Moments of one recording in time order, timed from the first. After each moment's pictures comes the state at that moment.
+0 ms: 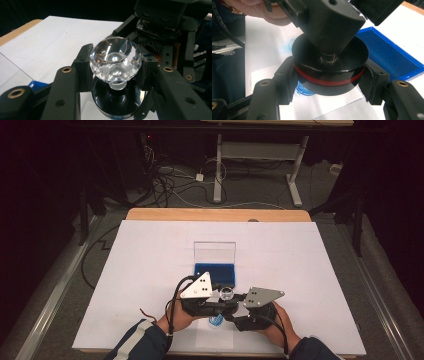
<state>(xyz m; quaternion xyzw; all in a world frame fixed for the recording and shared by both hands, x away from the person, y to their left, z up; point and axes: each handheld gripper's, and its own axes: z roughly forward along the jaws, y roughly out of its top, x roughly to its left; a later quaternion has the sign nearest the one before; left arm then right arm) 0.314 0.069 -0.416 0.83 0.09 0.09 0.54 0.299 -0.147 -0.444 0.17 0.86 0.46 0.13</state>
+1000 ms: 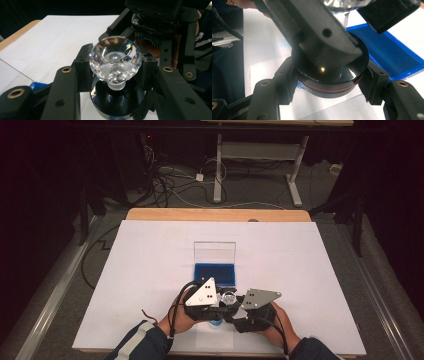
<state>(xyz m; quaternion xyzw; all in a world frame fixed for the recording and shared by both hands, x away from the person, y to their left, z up) 0.305 0.061 -0.418 0.85 0.06 0.12 0.51 0.297 -0.145 -0.445 0.16 0.87 0.44 0.13</state>
